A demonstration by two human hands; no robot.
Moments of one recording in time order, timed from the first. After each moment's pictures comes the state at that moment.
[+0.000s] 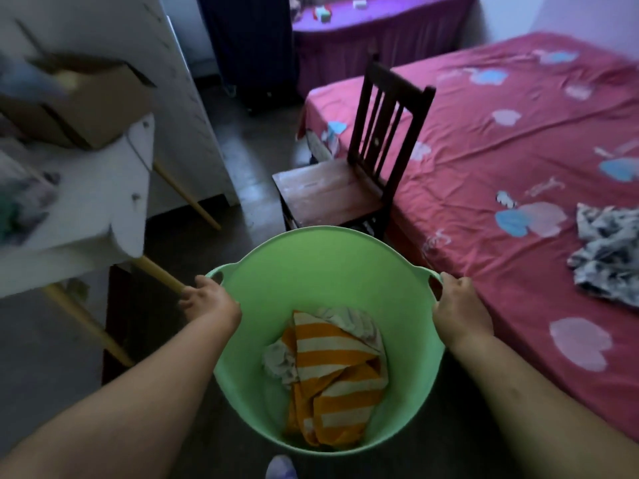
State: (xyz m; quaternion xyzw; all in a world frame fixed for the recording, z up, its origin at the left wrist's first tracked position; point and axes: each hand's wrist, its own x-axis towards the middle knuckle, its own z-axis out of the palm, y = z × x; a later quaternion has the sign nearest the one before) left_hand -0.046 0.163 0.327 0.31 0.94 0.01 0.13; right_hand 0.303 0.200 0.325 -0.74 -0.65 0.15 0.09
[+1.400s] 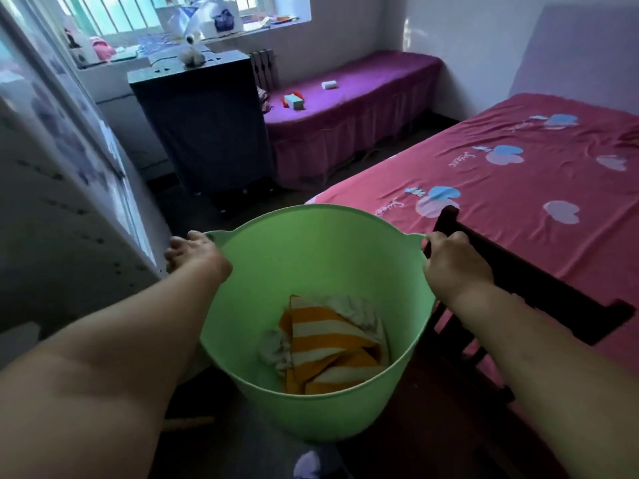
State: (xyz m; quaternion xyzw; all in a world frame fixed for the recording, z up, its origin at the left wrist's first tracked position) left_hand -0.346 0.962 0.457 0.43 0.90 -0.02 0.06; right_hand 0.006 0.904 0.454 -0.76 -0.63 0.08 0.14
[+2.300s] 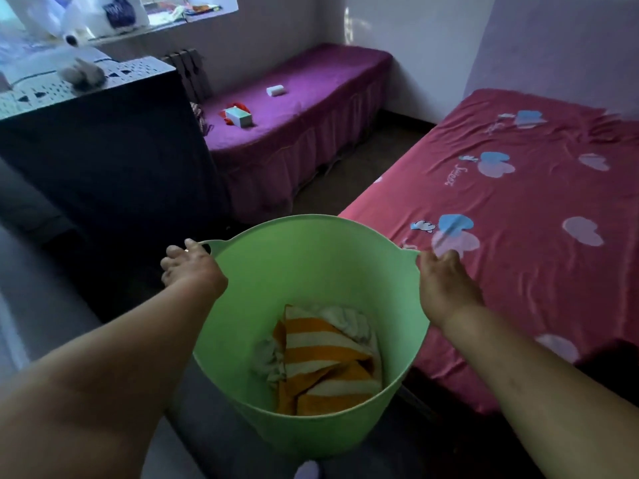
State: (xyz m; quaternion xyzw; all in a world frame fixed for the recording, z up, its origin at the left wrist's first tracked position) left_hand -0.448 1.429 0.421 0.56 0.82 -0.05 0.06; right_hand -0.126 1.279 0.434 -0.83 -0.55 0.07 0.04
